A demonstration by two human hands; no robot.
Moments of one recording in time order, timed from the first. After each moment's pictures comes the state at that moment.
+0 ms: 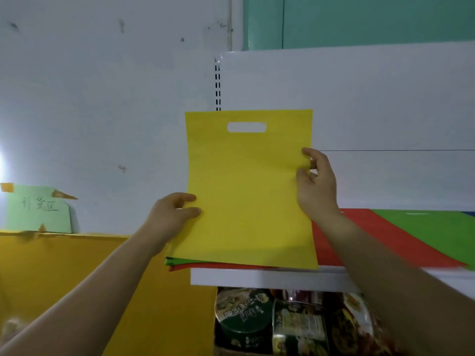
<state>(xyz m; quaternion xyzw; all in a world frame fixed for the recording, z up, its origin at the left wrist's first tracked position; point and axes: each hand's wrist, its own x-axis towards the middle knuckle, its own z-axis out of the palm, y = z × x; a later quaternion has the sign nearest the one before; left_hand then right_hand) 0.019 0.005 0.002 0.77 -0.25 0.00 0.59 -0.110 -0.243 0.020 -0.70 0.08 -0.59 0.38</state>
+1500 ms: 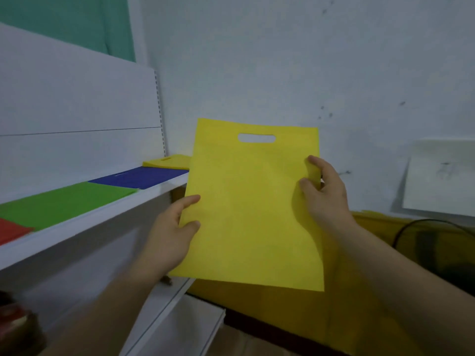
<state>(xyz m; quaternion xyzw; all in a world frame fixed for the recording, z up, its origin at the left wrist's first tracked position) -0.503 -0.218 -0.056 0.39 -0.70 -0.34 0.50 -0.781 -0.182 -0.025 -0.51 0.57 -0.64 0.03</state>
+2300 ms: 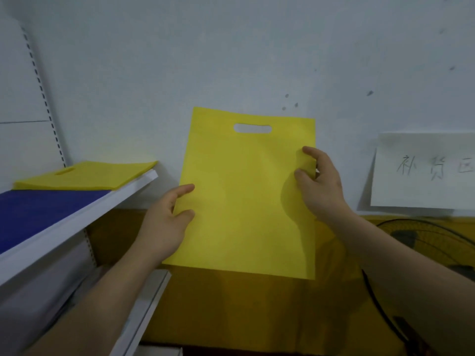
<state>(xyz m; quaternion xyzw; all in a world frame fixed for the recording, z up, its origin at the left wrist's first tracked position) -0.619 -0.454 -0.053 0.29 -0.76 -0.39 0.43 -0.880 -0.336 -0.026 -0.41 0.66 -0.62 -0.07</state>
